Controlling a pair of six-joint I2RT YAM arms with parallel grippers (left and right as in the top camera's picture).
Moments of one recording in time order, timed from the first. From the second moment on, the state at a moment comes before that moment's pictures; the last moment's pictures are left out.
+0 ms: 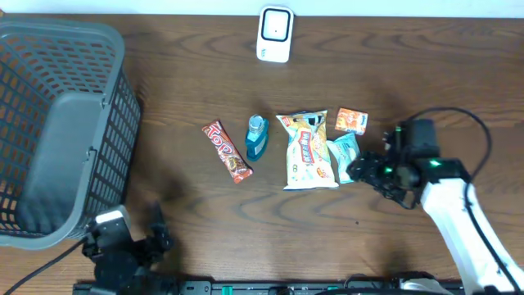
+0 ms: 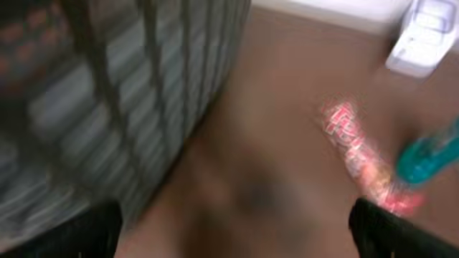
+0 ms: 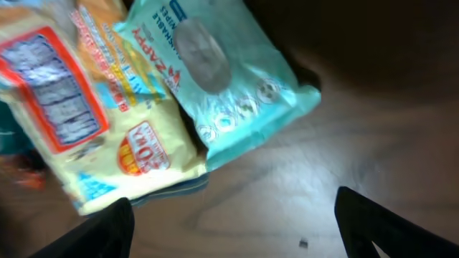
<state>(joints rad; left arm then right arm) -0.24 0.00 0.53 -1.08 -0.38 -0.33 0.08 1.31 0.80 -0.77 -0.24 0.48</state>
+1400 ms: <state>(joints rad) -0.24 0.00 0.53 -1.12 -0.38 -0.33 0.56 1.75 0.90 -0.68 0.56 0.26</state>
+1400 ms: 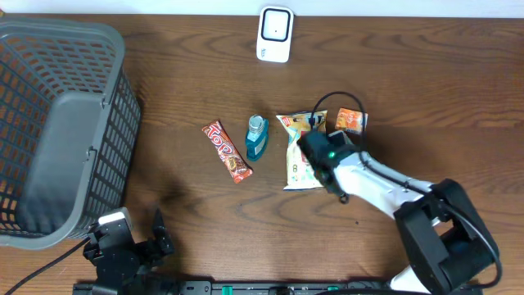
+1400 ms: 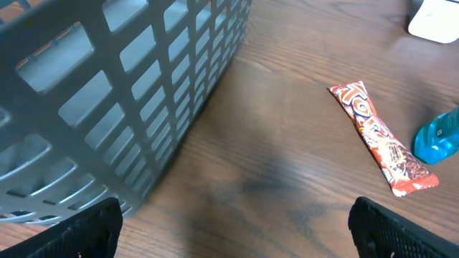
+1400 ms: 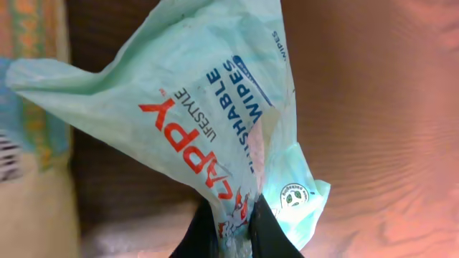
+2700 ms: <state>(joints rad) -0.24 0.00 0.53 -1.12 -0.38 -0.33 0.19 1.55 1.09 -1.13 -1.50 -0.03</state>
